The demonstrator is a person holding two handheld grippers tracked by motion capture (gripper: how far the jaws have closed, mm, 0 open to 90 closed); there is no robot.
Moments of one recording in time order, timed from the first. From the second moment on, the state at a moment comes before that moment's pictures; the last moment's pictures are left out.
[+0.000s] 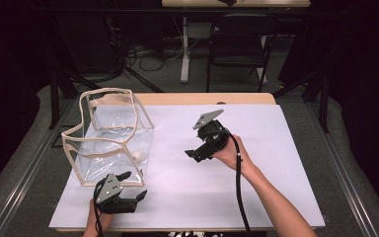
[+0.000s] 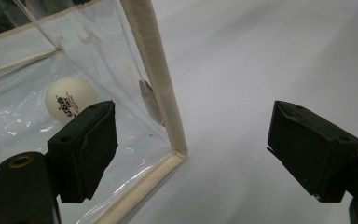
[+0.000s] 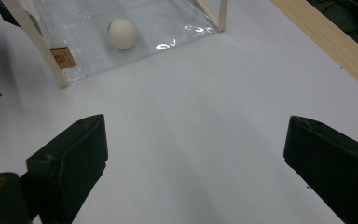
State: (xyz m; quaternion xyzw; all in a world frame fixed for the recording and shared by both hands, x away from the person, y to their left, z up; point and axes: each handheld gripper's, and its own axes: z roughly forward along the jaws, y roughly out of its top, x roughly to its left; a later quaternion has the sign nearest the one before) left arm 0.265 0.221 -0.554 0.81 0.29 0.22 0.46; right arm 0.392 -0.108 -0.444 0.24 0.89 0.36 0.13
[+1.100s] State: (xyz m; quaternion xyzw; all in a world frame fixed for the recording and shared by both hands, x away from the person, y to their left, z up) left arm 0.264 0.221 -0.554 0.81 0.29 0.22 0.46; right arm 0.361 -0.174 -0.489 0.29 0.87 0.37 0.15
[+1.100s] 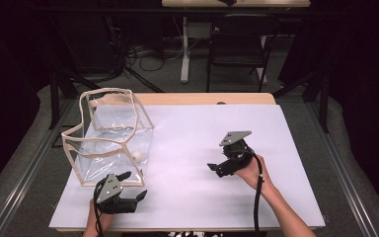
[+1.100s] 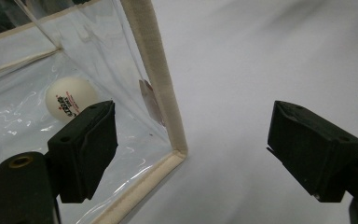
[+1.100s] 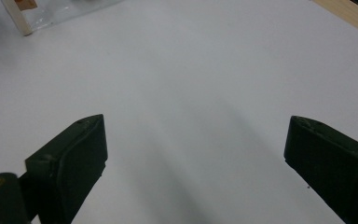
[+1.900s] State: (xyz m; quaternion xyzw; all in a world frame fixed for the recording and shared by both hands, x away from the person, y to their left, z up) left arm 0.264 0.221 -0.554 0.81 0.30 0.22 0.46; right arm 0.335 -0.216 -0.505 0.33 0.85 0.38 0.17
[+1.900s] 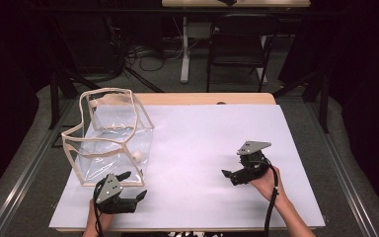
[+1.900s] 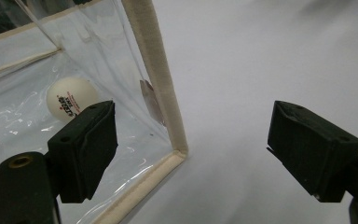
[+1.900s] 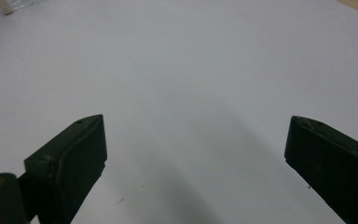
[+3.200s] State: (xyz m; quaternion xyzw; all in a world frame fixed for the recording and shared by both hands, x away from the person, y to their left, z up) left arm 0.265 0.220 -0.555 0.81 0.29 0.22 0.46; right arm 0.293 -0.260 -0.541 0.37 0.83 0.37 0.19
